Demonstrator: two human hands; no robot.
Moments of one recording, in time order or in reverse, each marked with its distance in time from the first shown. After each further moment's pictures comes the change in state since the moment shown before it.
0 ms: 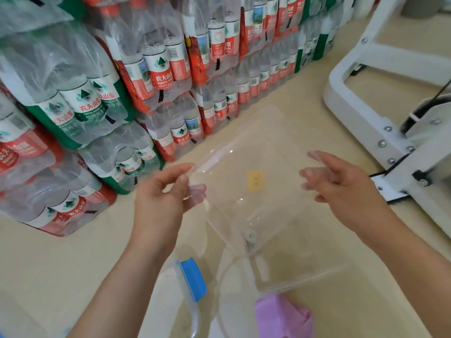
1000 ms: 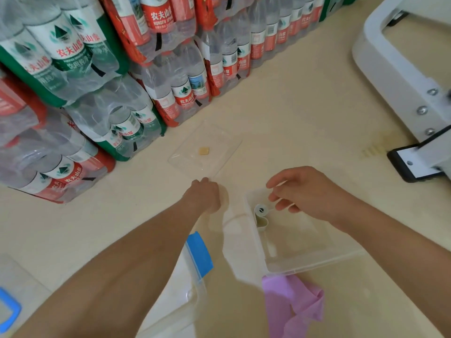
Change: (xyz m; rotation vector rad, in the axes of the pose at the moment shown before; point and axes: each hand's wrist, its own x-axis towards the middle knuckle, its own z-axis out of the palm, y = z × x) left_hand 0.087 -0.164 0.022 1.744 -0.773 -0.176; right_hand 0.021 0.036 0.067 -0.177 -0.460 0.342
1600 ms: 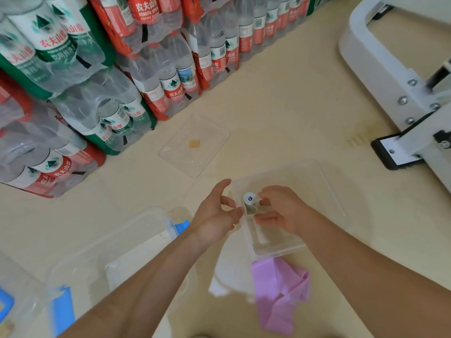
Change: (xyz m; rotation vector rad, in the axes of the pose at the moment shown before) left_hand -0.096 0.043 0.026 -1.368 0.116 0.132; right_hand 0.028 0.059 0.040 0.510 0.069 0.375
